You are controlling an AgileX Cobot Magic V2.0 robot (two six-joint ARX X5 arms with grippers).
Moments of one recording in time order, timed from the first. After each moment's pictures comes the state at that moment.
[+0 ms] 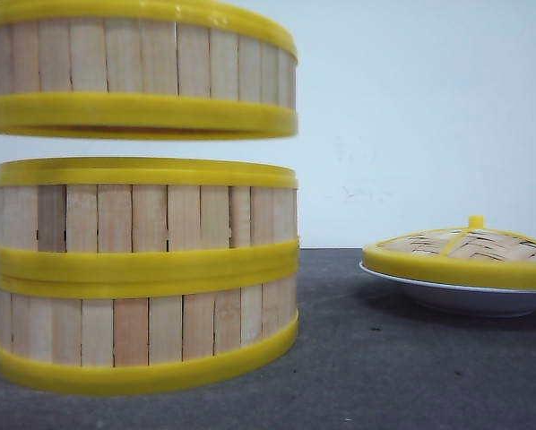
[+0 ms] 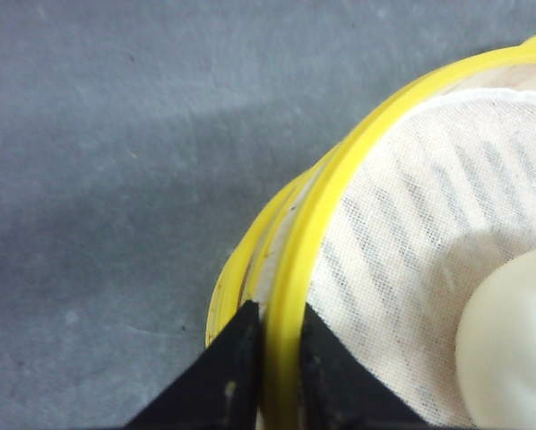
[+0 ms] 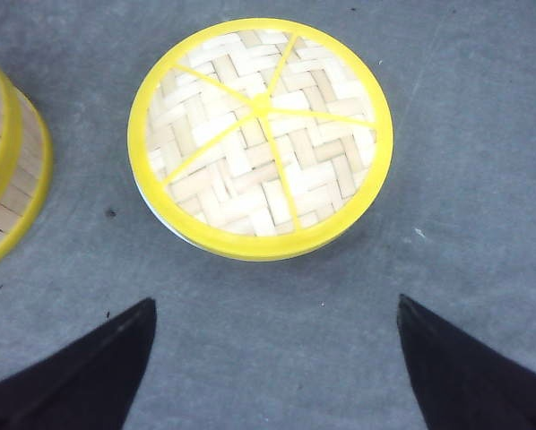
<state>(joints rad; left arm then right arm) -0.26 1.29 1.28 -0.85 0.20 -0.05 0.17 0.77 1.09 -1.12 -0.06 0.02</state>
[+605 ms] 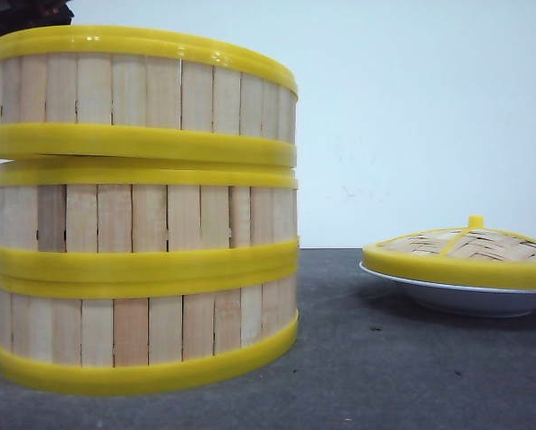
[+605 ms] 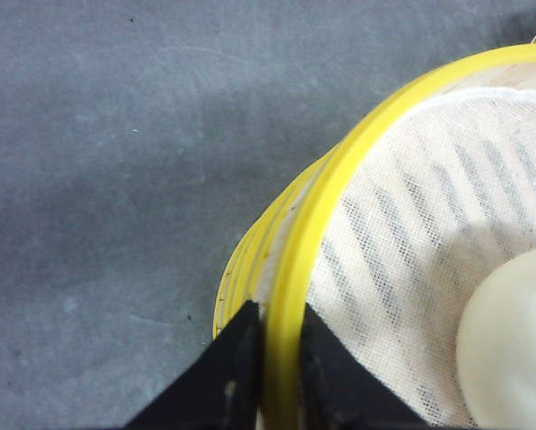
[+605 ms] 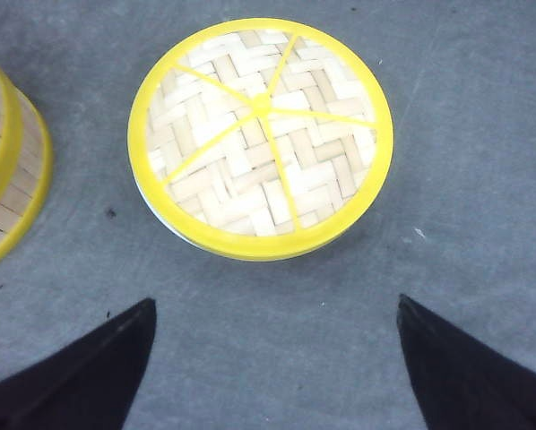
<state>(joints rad) -0.26 1.34 1.28 -0.85 0.18 -0.05 0.17 0.77 1.09 -1.12 -0.06 0.02</state>
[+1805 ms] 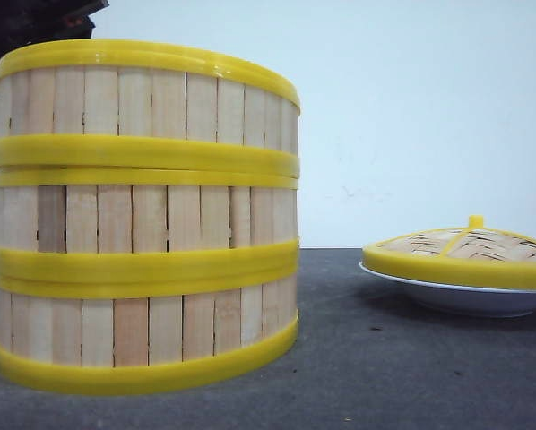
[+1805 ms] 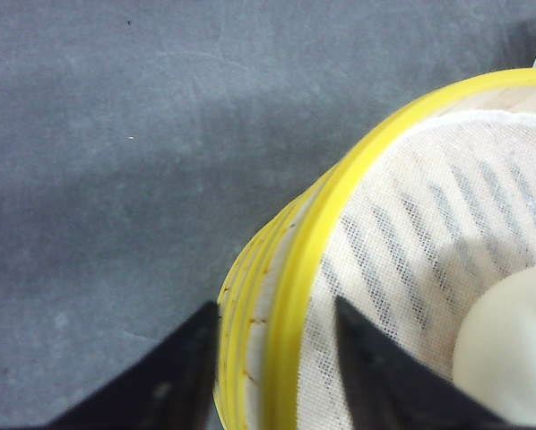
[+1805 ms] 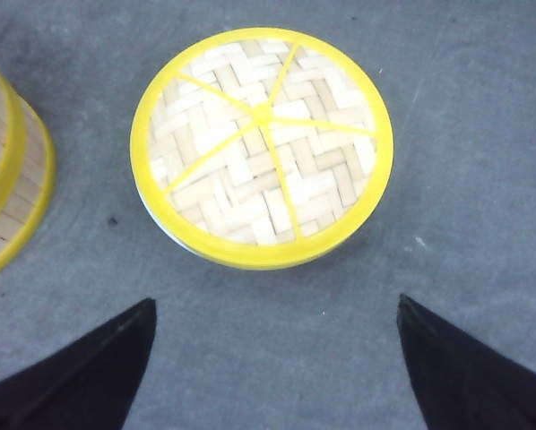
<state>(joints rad) -0.27 1.37 1.28 -0.81 0.18 -0.06 0.17 0.77 1.09 -1.10 -0.06 0.02</state>
